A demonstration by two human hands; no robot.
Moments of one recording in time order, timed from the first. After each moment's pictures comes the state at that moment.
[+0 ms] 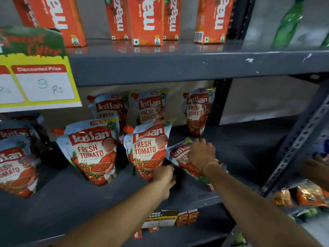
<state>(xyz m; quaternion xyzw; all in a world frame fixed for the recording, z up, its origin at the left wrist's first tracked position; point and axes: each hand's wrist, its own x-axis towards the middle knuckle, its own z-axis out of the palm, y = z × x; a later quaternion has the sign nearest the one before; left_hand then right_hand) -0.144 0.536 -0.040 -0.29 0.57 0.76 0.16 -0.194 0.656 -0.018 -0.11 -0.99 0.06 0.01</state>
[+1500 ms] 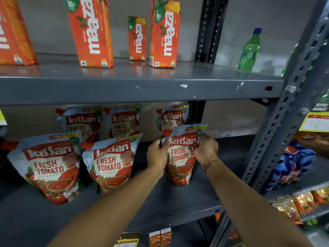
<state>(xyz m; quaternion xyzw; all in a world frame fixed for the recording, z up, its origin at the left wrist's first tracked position) -0.215 0.627 0.004 -0.01 0.66 0.75 -0.10 -0.232 0.770 0.029 -0.17 -0.37 0.91 0.12</state>
